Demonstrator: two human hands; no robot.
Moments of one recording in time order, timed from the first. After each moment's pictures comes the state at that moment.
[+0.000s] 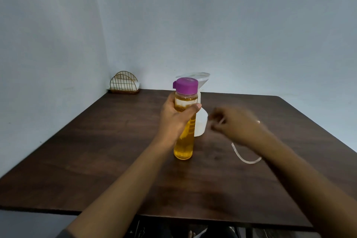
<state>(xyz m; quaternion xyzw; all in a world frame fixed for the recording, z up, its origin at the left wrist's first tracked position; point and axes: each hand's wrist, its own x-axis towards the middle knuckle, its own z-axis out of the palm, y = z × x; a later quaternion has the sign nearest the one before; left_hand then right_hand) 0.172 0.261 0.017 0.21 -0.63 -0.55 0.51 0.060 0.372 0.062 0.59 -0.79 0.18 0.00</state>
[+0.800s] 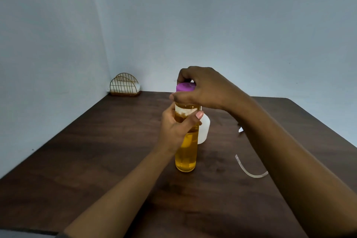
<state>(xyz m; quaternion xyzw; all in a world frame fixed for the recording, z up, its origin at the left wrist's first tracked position) 0.153 0.241 0.001 0.13 -0.64 -0.54 0.53 0.065 0.302 0.118 0.71 -0.64 0.27 0.03</state>
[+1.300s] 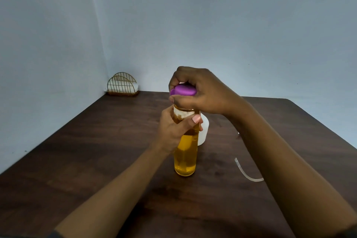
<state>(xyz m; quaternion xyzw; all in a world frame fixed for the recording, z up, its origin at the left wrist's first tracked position) 0.150 0.232 0.000 0.07 -0.65 -0.59 0.48 0.057 0.295 0.107 0.77 -0.54 0.32 0.04</state>
